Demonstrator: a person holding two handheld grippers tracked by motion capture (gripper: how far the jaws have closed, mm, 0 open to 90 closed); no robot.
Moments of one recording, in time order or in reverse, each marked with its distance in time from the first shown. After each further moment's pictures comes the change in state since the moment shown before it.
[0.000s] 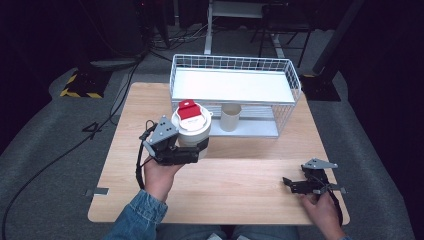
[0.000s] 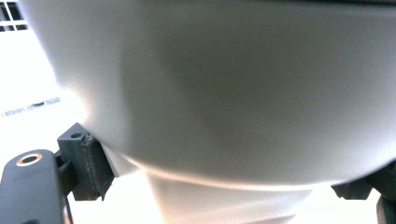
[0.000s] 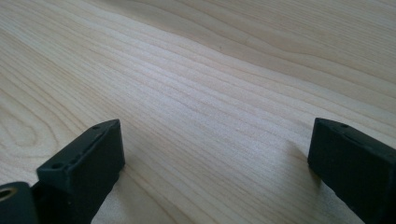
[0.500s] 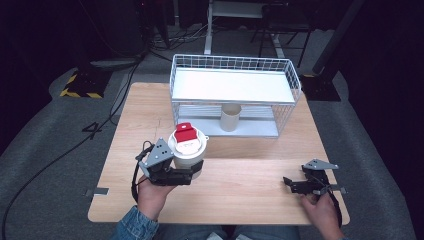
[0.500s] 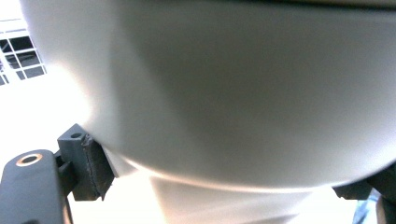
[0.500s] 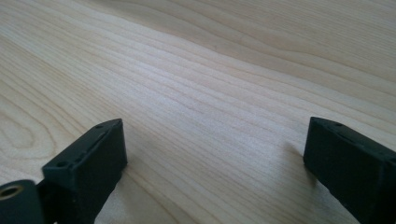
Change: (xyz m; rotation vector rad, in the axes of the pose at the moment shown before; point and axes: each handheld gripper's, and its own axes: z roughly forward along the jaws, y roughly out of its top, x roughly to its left) left arm -0.005 -0.051 -0.018 0.061 -0.047 0.026; right arm 0.002 -0.001 -0.002 -0.003 -0.020 0.015
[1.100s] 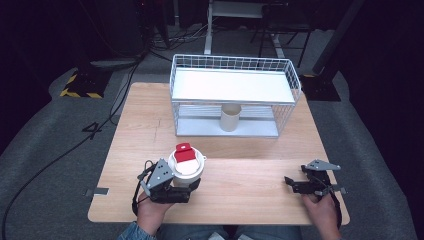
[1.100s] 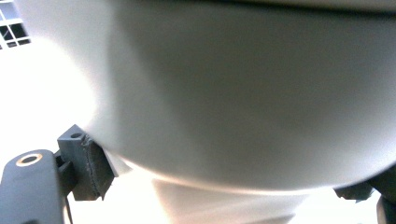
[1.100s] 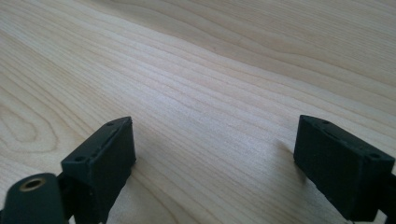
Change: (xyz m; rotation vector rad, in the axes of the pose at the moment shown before) left arm -0.008 -0.056 0.000 0.047 0.004 0.031; right arm -0.003 -0.002 -0.003 -0.019 0.009 -0.008
